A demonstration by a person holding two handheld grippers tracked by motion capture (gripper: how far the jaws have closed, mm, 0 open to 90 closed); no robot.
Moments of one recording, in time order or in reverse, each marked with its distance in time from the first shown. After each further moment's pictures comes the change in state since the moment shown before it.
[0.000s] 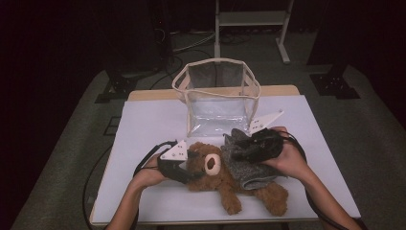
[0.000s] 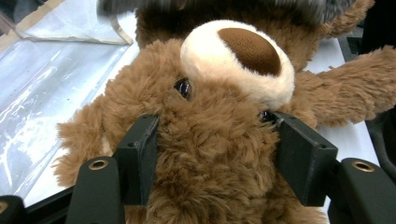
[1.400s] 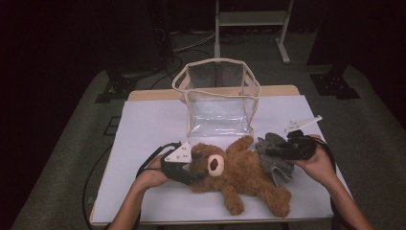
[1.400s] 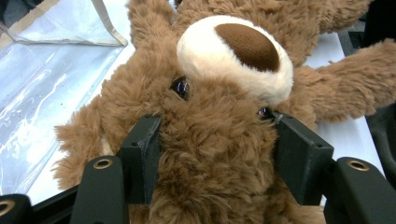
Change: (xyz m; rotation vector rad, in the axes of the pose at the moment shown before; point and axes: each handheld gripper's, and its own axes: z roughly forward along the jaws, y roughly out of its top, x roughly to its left) left arm -0.004 0.005 0.009 0.016 0.005 0.017; right arm -0.052 -0.091 -0.046 -0.021 -0.143 0.267
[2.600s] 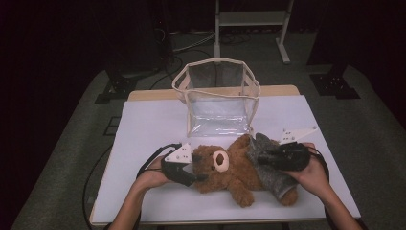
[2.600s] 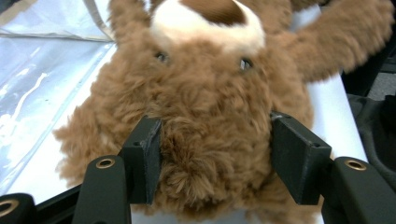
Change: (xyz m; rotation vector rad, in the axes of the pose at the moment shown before) left arm -0.001 -0.003 0.002 0.003 -0.038 -0.026; right arm 0.042 0.004 0.006 -0.072 0.028 -0.119
